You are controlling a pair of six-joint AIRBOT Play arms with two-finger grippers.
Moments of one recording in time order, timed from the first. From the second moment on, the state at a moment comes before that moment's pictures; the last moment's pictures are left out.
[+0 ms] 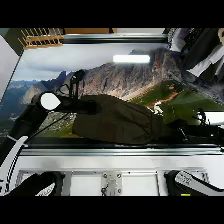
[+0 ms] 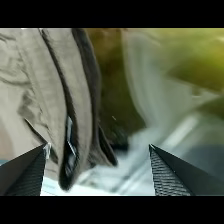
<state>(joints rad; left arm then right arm) -0.40 -1.12 1.05 0.99 -0.99 -1.50 -0.72 -1.28 0.59 -0.71 1.23 0.93</state>
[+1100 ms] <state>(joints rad) -0.44 -1.18 1.09 0.99 -1.02 -1.50 -0.25 -1.48 0.64 -0.40 1.09 0.81</state>
